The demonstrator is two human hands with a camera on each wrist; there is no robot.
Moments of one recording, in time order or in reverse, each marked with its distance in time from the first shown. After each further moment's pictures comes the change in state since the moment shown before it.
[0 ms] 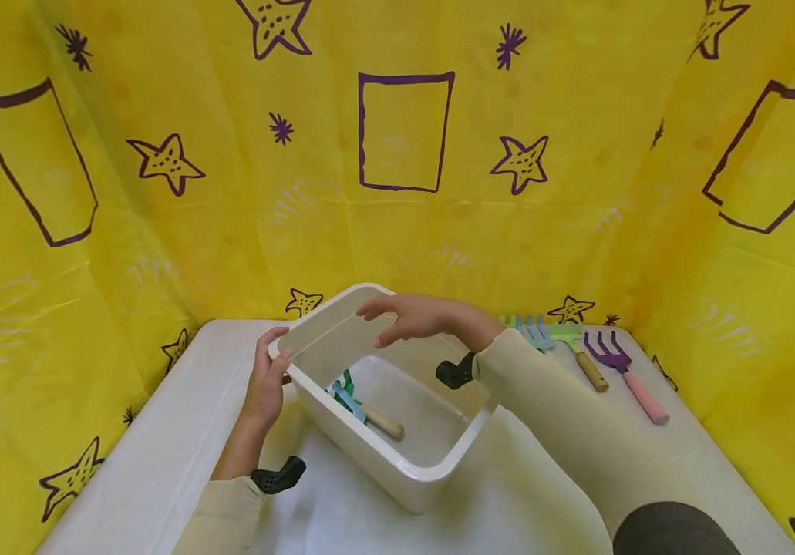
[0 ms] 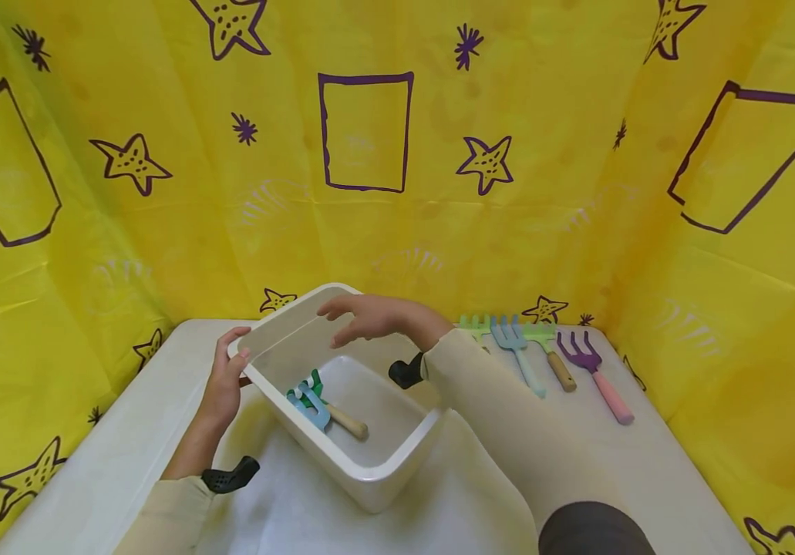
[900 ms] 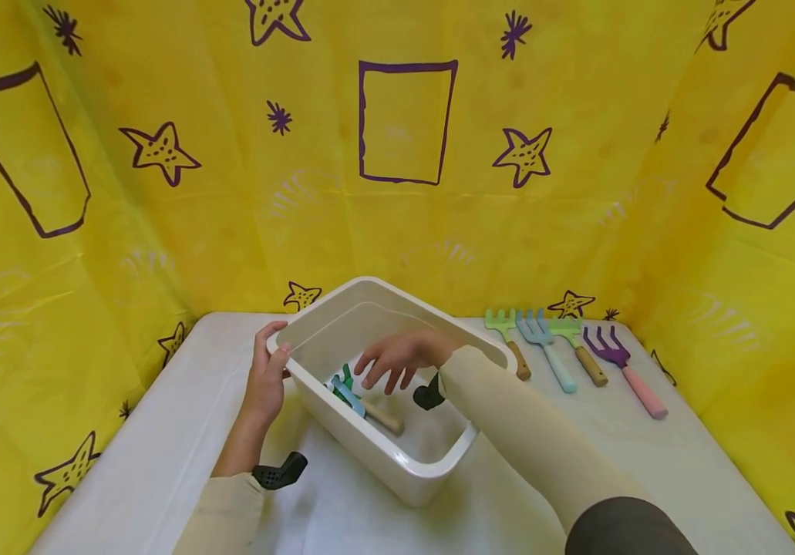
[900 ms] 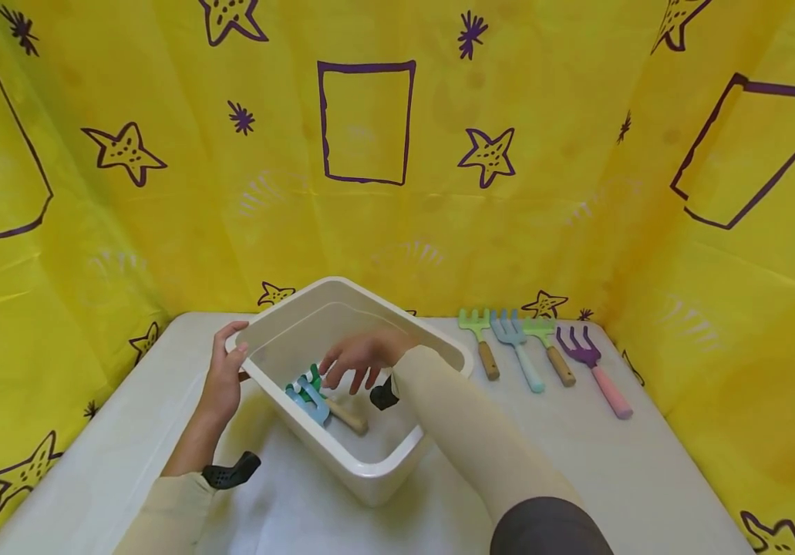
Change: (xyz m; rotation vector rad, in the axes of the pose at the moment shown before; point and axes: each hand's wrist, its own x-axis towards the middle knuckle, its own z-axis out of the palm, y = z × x) left_hand 0.002 -0.001 0.004 0.012 0.018 -0.032; right_hand 0.041 0.037 0.060 0.354 -0.282 0.316
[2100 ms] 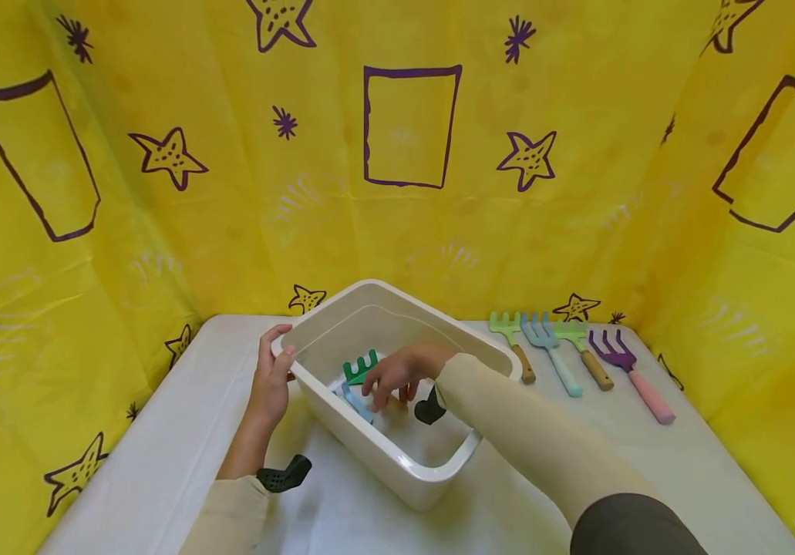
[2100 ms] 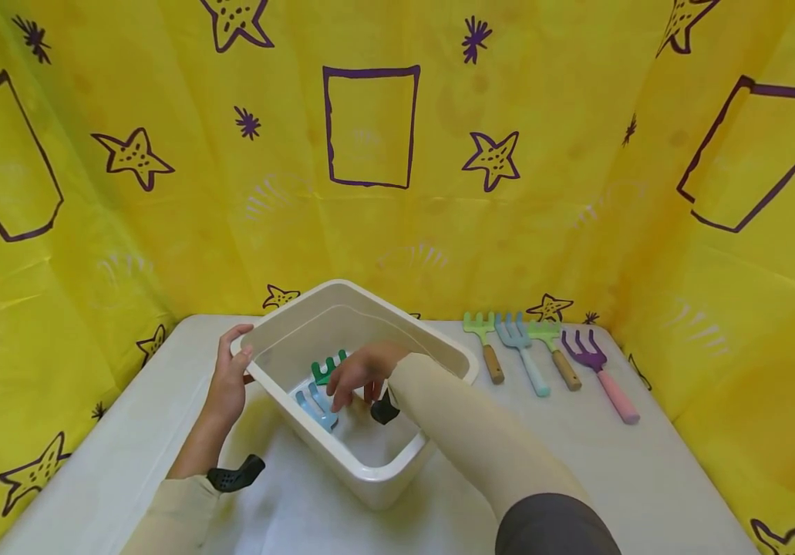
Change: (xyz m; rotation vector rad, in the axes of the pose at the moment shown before) left_hand -0.004 0.001 -0.001 -0.001 0.001 -0.001; right_hand 0.006 -0.001 0.017 -0.256 -0.056 0.083
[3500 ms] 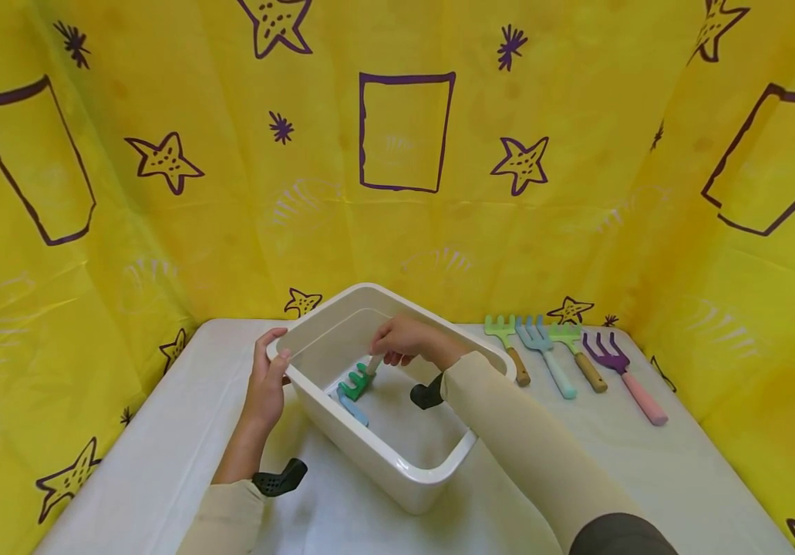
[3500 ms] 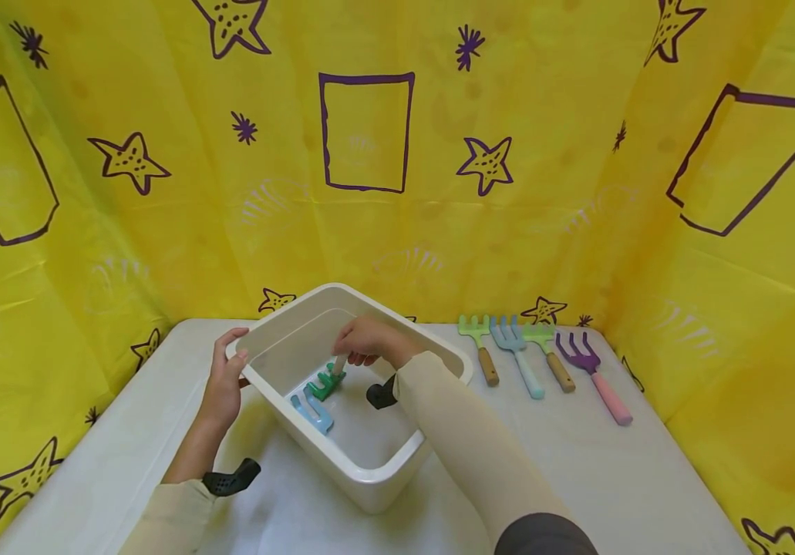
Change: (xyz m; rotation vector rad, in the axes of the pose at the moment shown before) left_hand 0.001 -0.002 0.000 0.002 0.012 -0.001; right_hand -0.017 0.005 -0.025 0.280 0.523 -0.140
